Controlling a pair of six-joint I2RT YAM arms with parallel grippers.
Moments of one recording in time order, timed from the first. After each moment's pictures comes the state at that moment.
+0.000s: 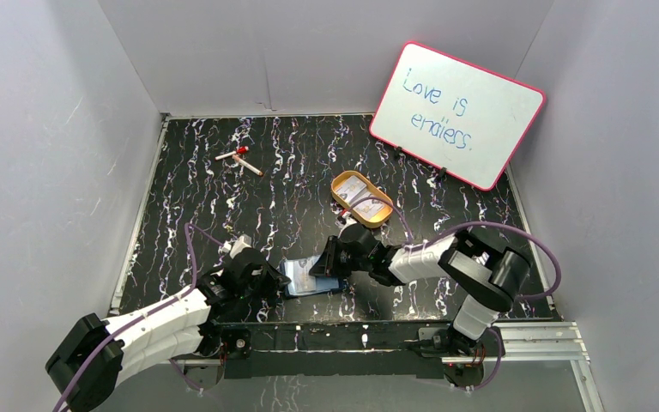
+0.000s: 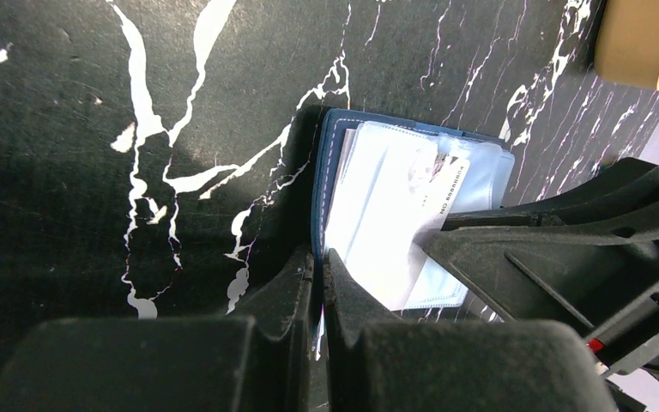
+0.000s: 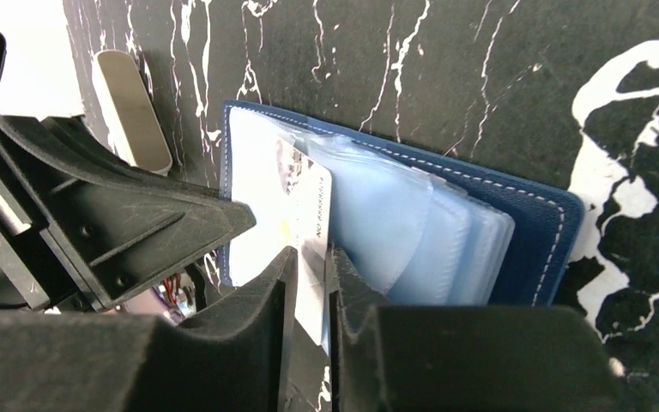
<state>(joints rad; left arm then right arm) -0.77 0.87 0.20 -0.15 -0.11 -1.29 0.99 1.67 0.59 0.45 -0.18 1.06</state>
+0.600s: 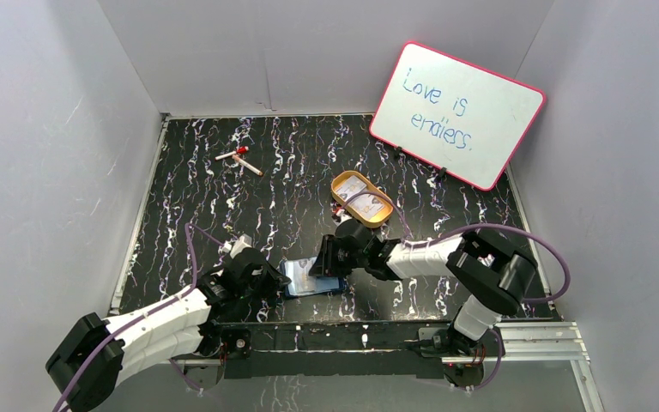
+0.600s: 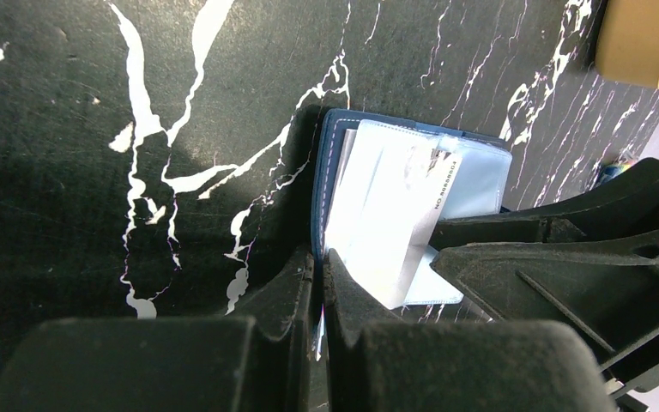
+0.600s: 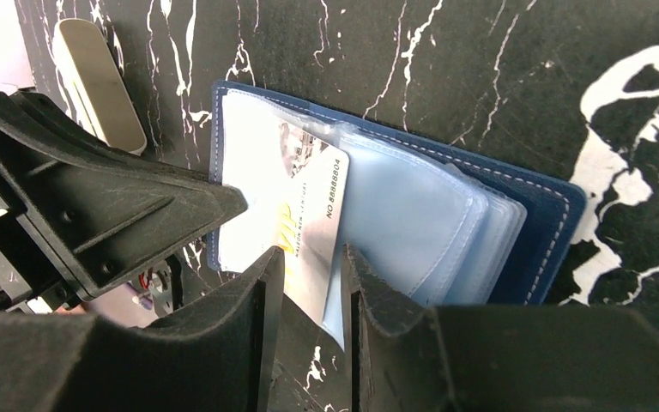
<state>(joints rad) -0.77 0.87 0.20 -0.15 -0.11 -1.29 1.00 1.61 0.66 0.24 -0.17 0.96</state>
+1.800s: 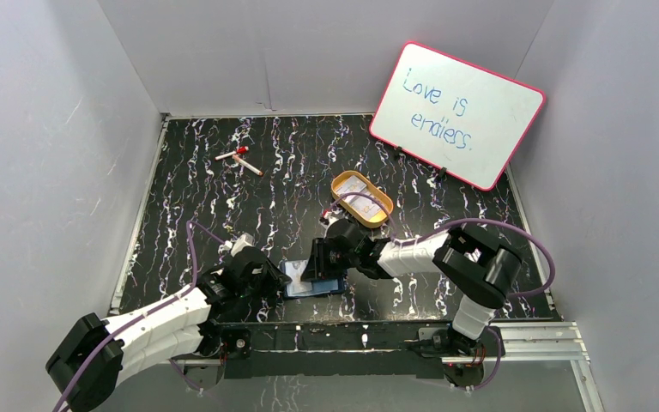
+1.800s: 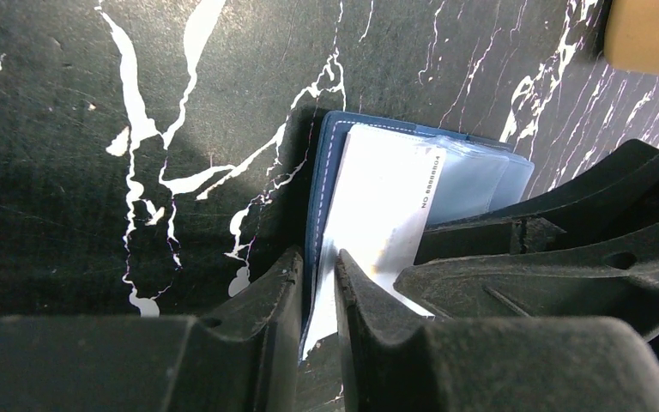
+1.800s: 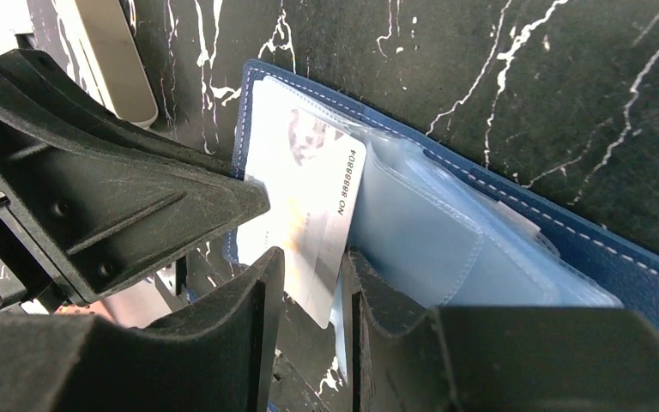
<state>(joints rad) -0.77 0.87 0.22 -0.17 -0.10 -1.25 1.03 1.69 0.73 0.26 -0.26 0.92</state>
